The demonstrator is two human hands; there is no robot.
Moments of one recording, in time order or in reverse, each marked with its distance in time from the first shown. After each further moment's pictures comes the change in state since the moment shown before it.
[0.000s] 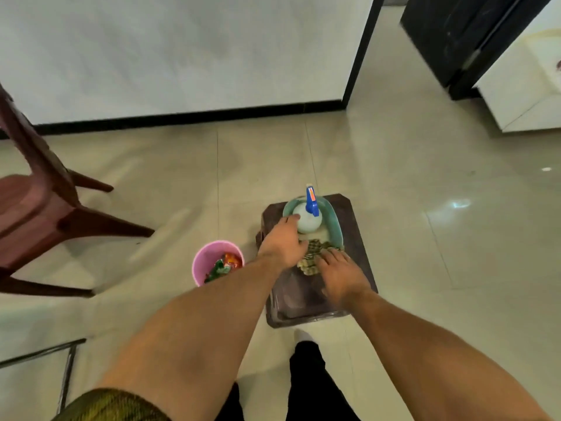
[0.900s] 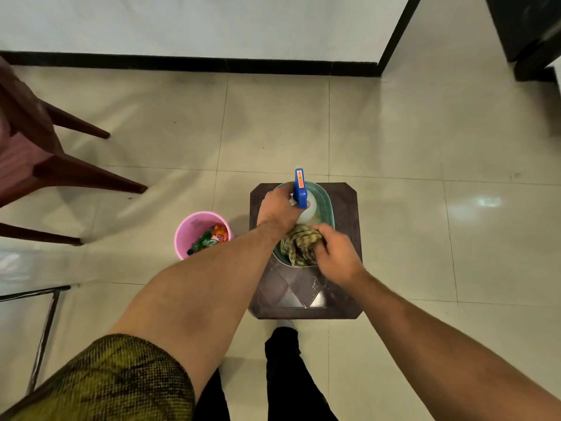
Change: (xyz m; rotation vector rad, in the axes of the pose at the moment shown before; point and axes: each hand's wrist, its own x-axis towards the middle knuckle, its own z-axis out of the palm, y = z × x) left_hand 0.116 0.006 0.046 -0.317 0.263 -0.187; right_hand 0.071 0.068 -0.004 0.854 0.228 -0.037
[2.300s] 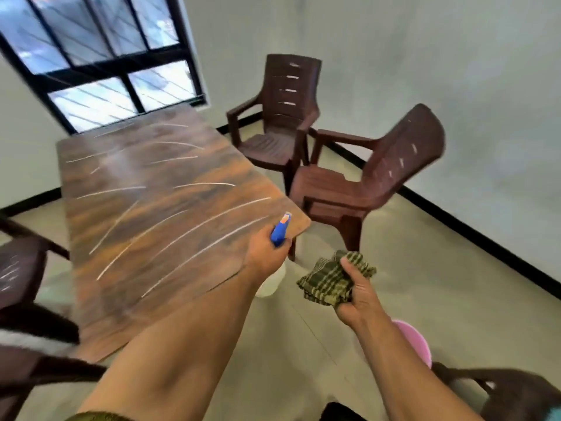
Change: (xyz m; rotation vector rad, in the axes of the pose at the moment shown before) left_hand -0.450 -0.376 -0.501 -0.359 0.975 -0.365; right_hand -0.174 -0.500 0.403 1.109 -0.692 0.384
